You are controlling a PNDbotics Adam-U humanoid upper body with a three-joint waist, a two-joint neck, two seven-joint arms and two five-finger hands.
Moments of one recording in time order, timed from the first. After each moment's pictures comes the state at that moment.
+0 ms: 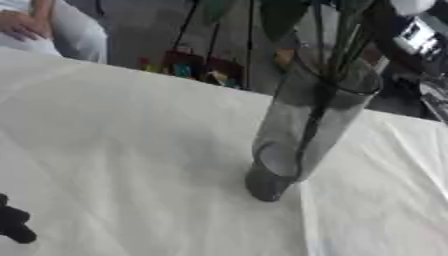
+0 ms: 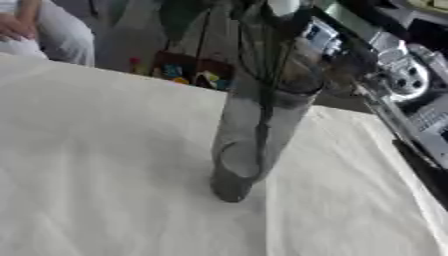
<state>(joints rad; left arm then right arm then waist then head) -0.45 0.19 -0.22 -1.98 0.20 -0.33 -0.08 -0.86 -1.06 0.04 -1.86 -0.11 -0.03 0.23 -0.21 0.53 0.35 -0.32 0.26</state>
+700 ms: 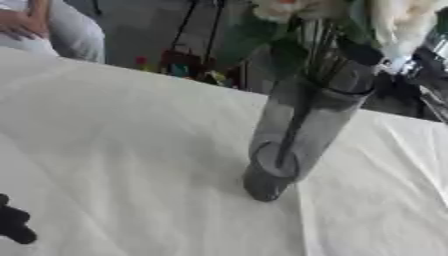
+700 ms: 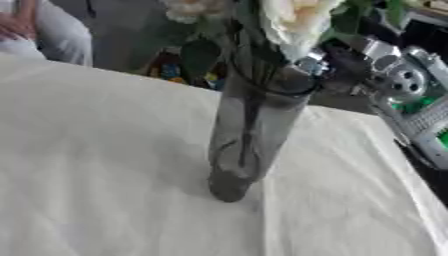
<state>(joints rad) -0.45 0.19 -0.22 -1.98 0.20 -0.33 -0.07 -0.85 -1.06 0.03 -1.85 -0.05 -0.03 0.27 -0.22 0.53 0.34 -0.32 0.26</state>
